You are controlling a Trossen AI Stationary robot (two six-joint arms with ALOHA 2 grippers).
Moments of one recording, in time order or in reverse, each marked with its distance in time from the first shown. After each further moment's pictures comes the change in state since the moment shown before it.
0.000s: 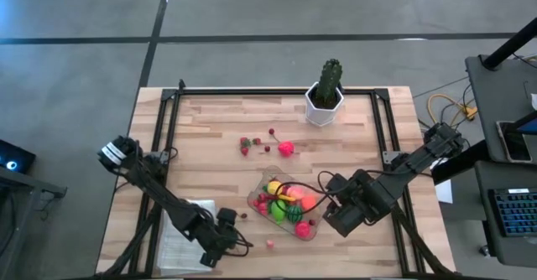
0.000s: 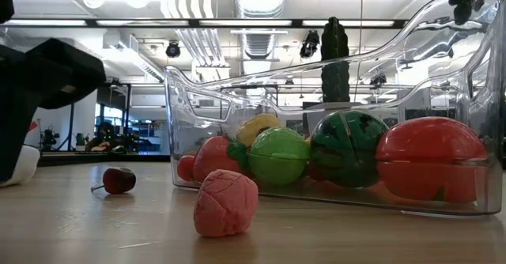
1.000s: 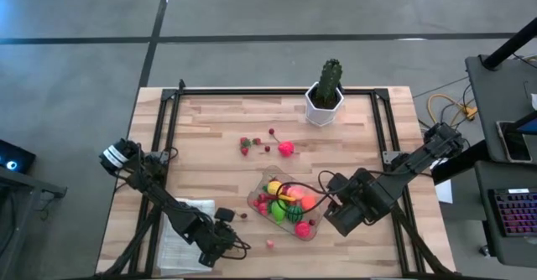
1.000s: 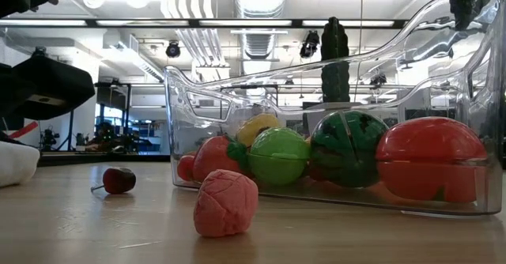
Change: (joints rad) left arm -0.025 0.032 -0.012 -0.028 -0.039 -0.003; right arm 0.000 0.001 -0.016 -0.026 0.013 0.000
